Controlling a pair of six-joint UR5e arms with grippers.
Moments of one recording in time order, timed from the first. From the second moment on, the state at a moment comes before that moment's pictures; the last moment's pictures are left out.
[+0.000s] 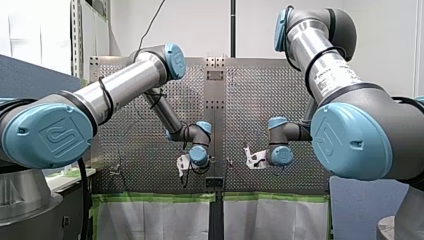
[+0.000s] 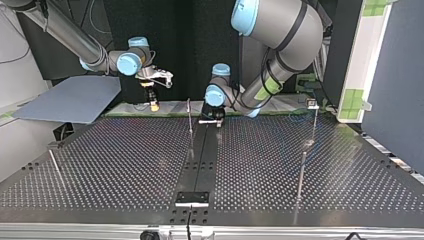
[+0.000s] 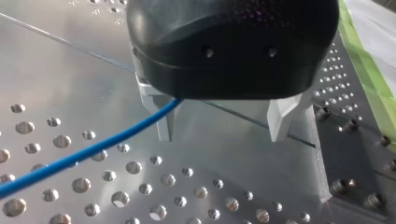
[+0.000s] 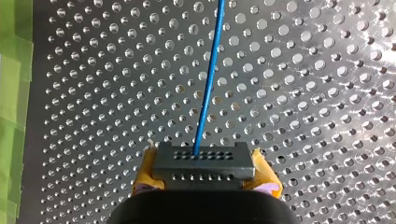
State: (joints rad) left arm -0.47 -2.59 -1.28 -2.75 -1.93 -1.89; right arm 1.95 -0.76 1.70 -0.72 1.50 1.32
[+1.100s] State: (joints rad) left arm -0.47 -2.59 -1.28 -2.75 -1.93 -1.89; right arm 1.92 -0.76 1.70 -0.72 1.49 1.32
